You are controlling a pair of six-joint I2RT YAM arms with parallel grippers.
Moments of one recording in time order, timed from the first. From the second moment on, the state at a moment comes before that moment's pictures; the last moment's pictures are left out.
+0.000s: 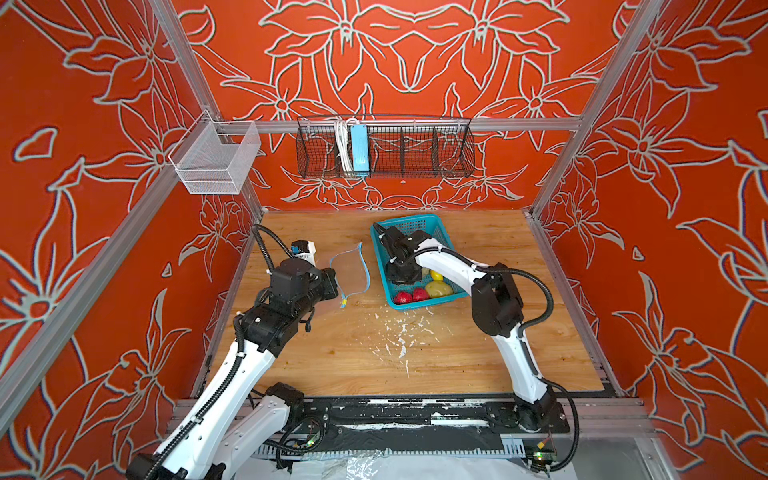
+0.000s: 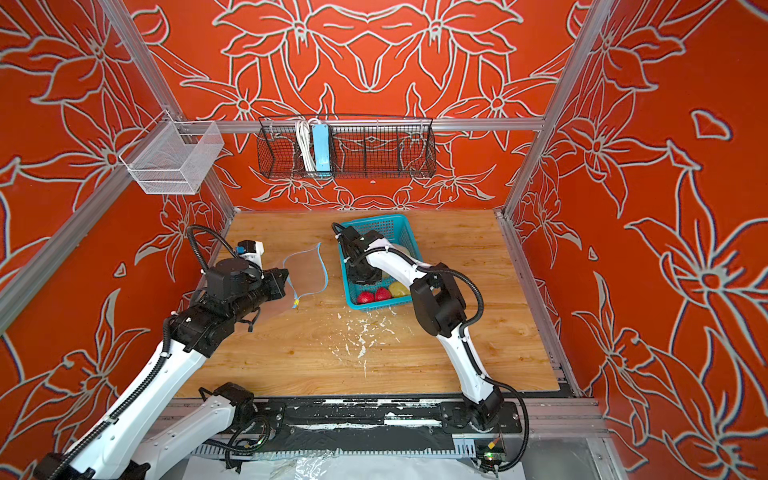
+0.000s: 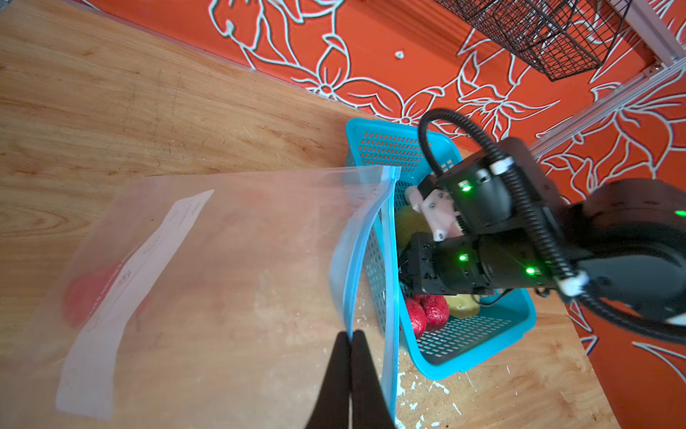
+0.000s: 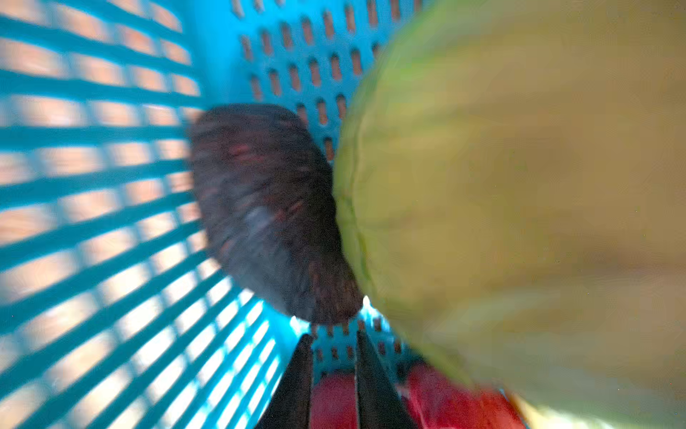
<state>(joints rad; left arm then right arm) -0.30 0.85 0.89 -0.52 -0.02 -0.53 0.70 2.24 1.99 -1.06 0.07 0.70</state>
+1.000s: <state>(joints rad) -0.30 0.86 0.89 -0.52 -0.02 -0.53 0.69 2.46 2.34 -1.24 0.11 0.59</state>
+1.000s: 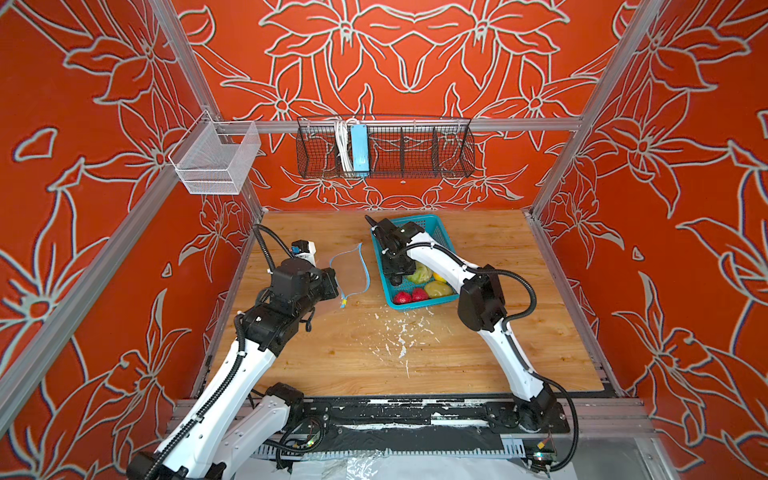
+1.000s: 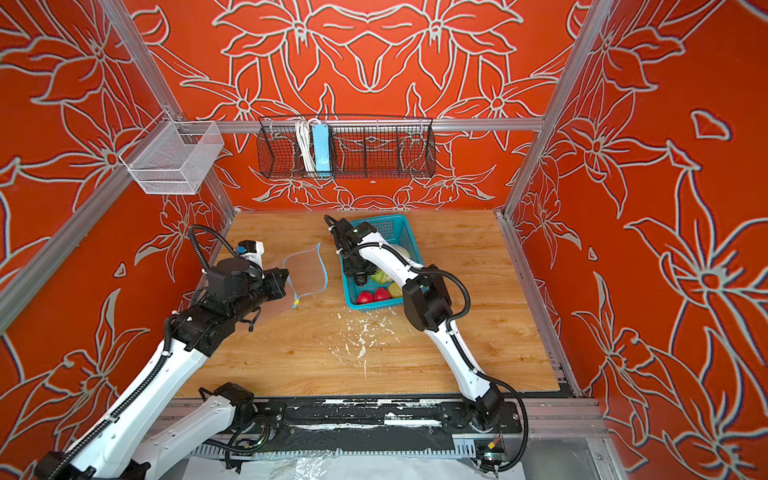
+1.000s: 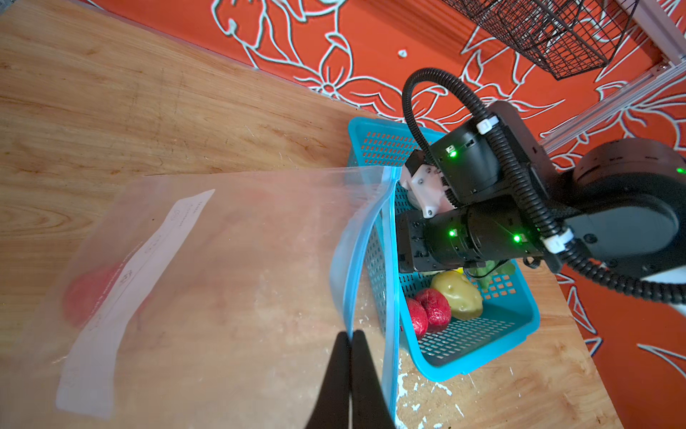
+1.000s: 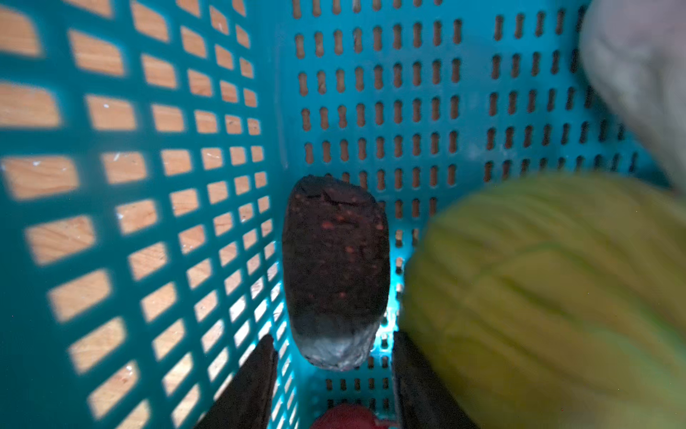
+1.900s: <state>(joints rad) -0.30 0.86 0.89 -0.52 -0.05 -0.53 0.66 2.48 2.32 -1.16 0.06 0.58</state>
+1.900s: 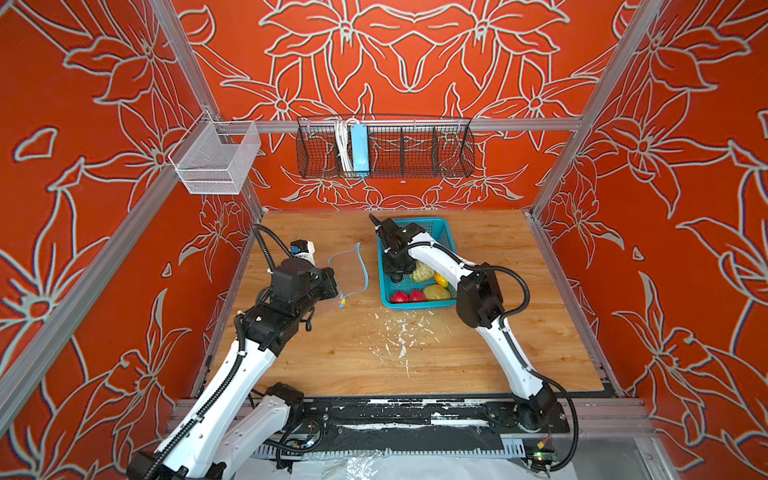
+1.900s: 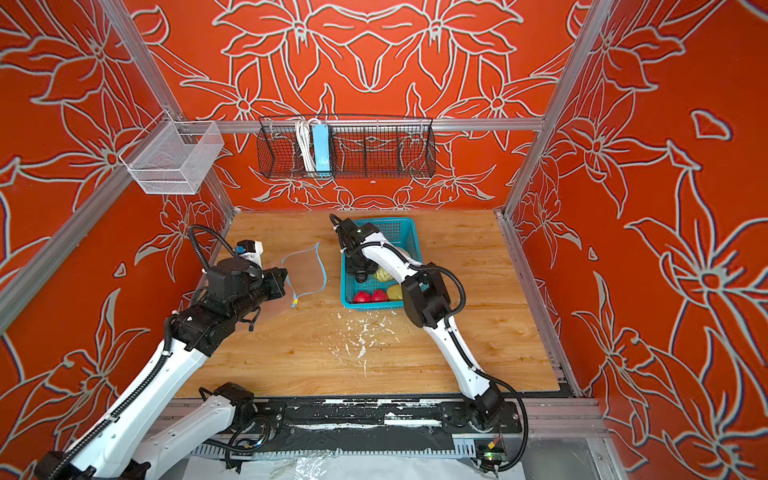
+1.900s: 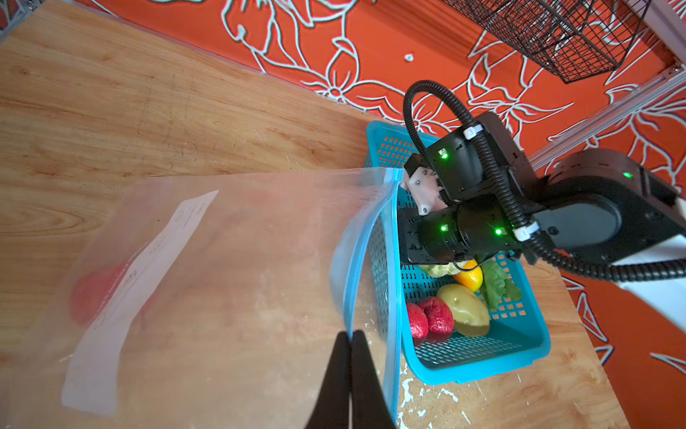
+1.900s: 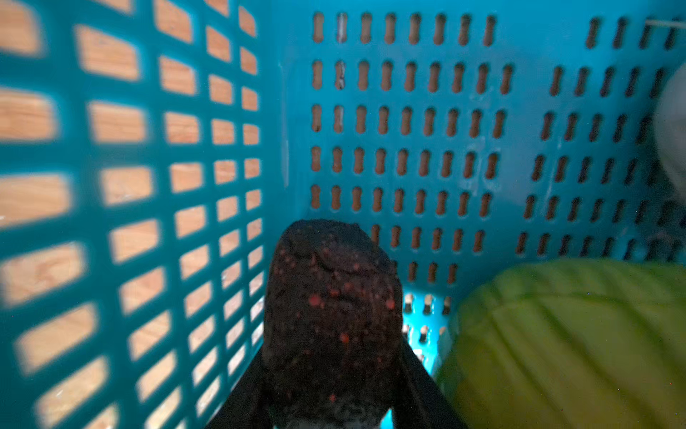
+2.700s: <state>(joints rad) -0.30 0.83 0.85 -0.49 0.01 -0.53 0.65 2.08 1.90 -0.91 -0.03 0.68</state>
